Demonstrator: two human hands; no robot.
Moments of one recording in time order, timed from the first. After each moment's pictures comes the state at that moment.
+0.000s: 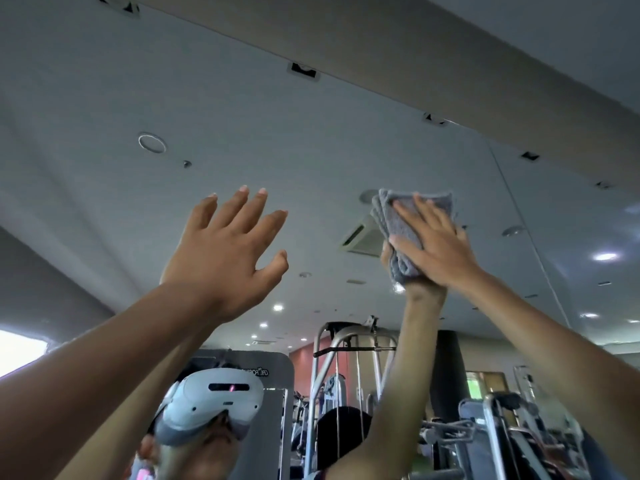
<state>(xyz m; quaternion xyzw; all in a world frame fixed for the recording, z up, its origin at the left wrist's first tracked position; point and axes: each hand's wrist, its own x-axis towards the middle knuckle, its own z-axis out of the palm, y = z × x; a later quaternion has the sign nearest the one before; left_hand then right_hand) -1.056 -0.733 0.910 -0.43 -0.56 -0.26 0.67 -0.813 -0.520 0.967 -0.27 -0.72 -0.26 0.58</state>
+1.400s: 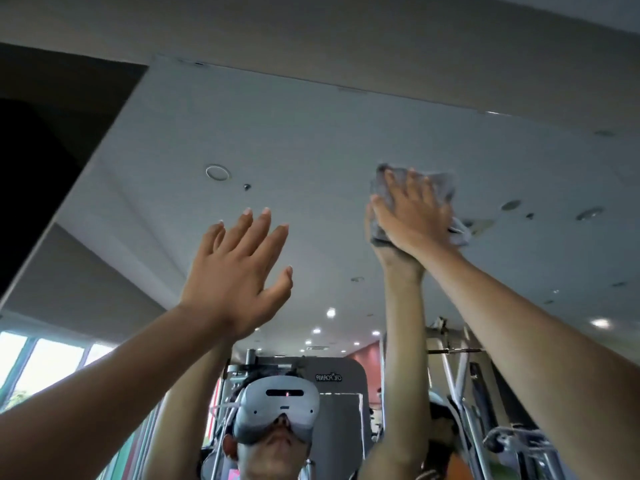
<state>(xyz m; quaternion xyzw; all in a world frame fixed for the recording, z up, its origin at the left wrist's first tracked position) -1.187 -0.891 0.899 -0.41 -0.59 -0.24 0.65 -1.005 -0.704 1.007 -0.29 -0.68 -0.18 0.65</state>
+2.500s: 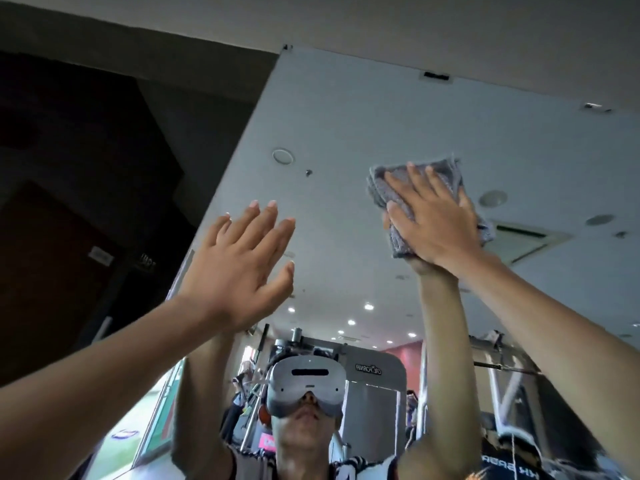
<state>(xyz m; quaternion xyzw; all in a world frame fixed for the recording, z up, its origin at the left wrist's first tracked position) -1.282 -0.999 0.847 -0.36 -0.64 -0.25 0.63 -1.096 -0.801 0.973 -0.15 -0.72 -0.31 0.61</state>
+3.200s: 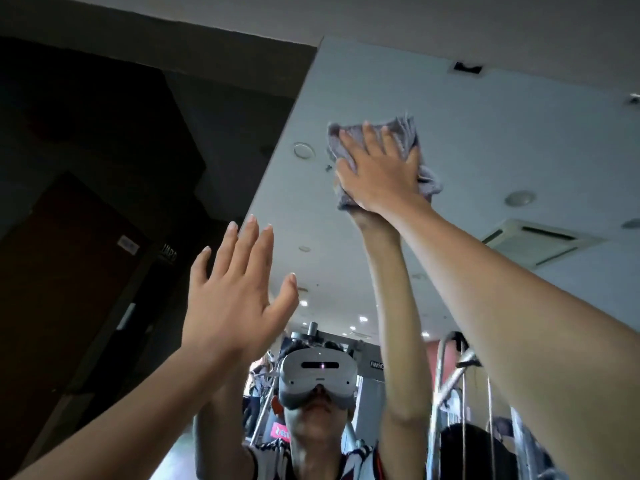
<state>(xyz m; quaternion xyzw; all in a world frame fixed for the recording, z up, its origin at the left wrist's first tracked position) -1.308 -1.007 0.795 -0.28 -0.65 -0.39 0.58 -1.192 -0.905 1.008 -0.15 -0.74 -0.31 0.58</state>
